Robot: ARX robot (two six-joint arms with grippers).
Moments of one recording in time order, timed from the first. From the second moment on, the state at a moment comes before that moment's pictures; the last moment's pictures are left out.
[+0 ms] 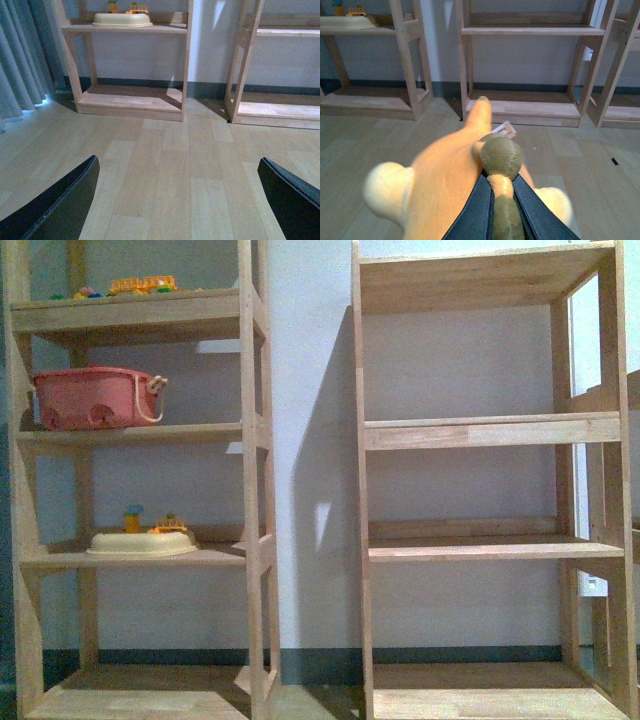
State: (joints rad) left arm 0.00 0.00 0.01 0.00 0.00 0.00; right arm 0.00 0.01 0.01 0.00 0.00 0.00
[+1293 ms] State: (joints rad) left arm 0.00 0.00 0.01 0.00 0.00 0.00; right arm 0.00 0.01 0.01 0.00 0.00 0.00
